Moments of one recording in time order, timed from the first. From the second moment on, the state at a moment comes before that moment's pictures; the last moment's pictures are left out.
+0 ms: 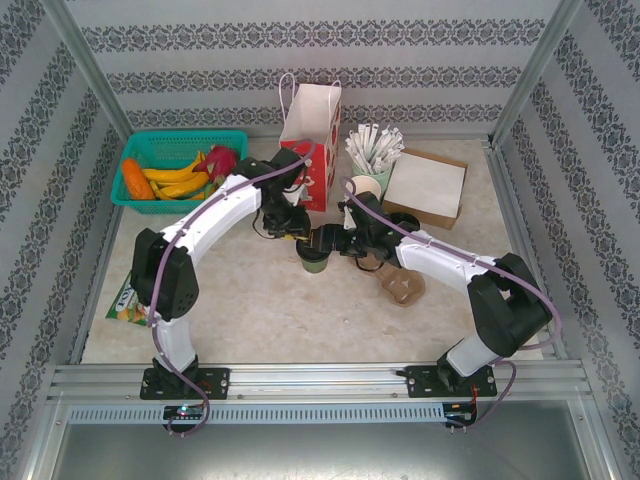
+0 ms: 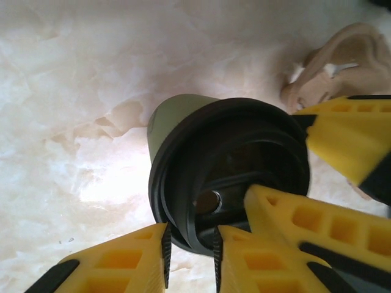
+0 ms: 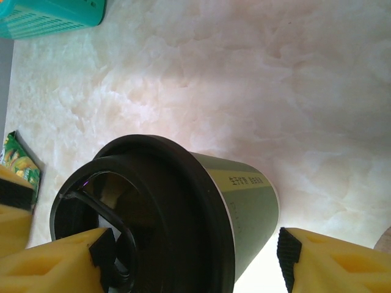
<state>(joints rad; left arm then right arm) -0.51 1.86 1.72 -1.18 0.30 -0.46 0.60 1.56 0.97 -0.22 -0.30 0.68</state>
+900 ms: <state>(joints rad) -0.35 1.73 1.30 -0.90 0.15 -0.72 0.70 1.56 1.12 -0.40 -0.11 0.40</state>
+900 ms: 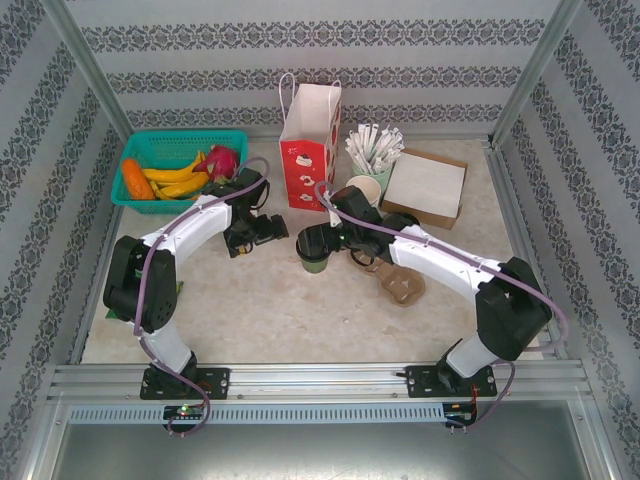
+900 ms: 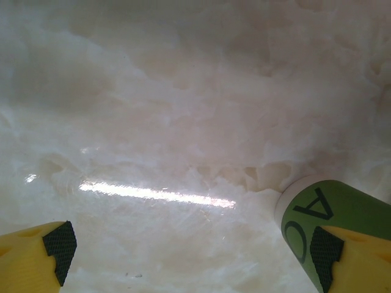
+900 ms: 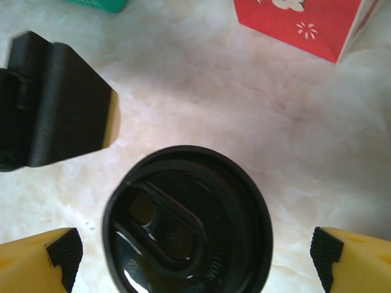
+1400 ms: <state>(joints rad) -0.37 1.75 1.29 -0.85 0.18 -0.74 0.72 1.61 1.16 -0.44 -0.11 0.40</state>
